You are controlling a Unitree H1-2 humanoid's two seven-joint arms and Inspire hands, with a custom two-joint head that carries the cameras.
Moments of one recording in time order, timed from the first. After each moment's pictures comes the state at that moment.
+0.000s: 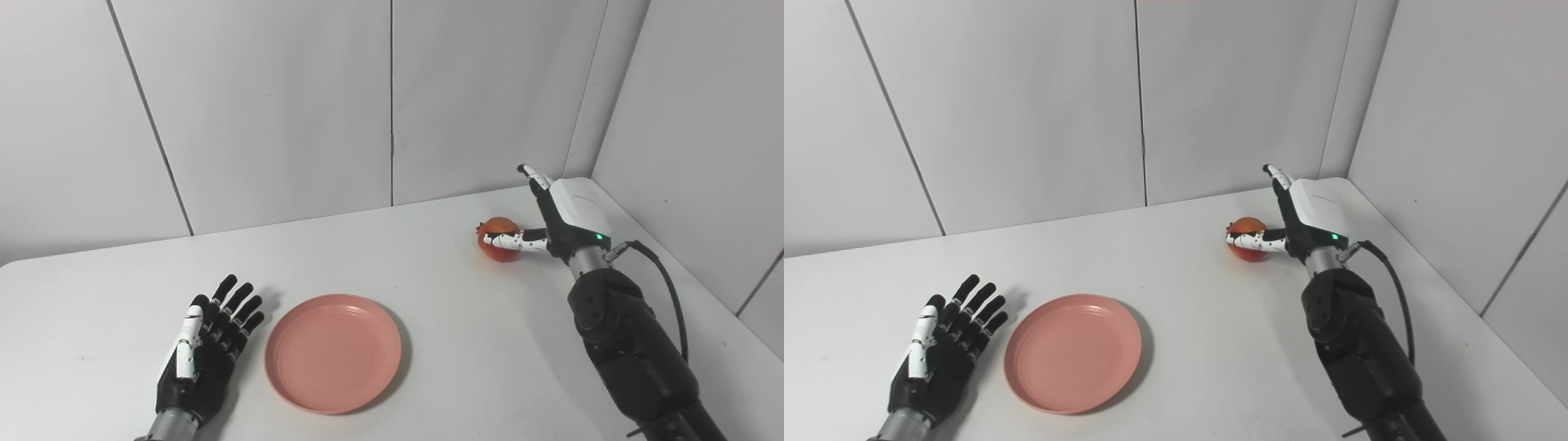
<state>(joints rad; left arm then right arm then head) -0.21 0.05 0.09 0.13 -0.44 0.25 -0.29 -0.39 -0.43 0.05 0.06 -0.76 0.34 0.05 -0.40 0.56</state>
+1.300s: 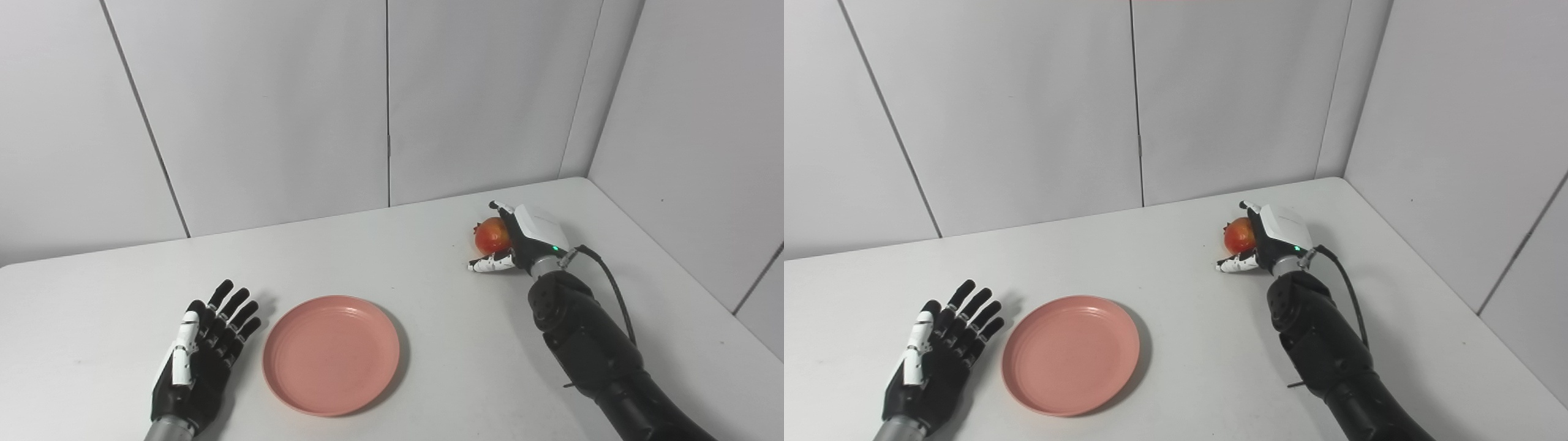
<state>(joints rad) -0.19 0.06 0.08 0.09 -0.43 0.27 -0.26 -0.52 -0.38 0.14 0.42 -0.68 0.34 -0.09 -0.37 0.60</state>
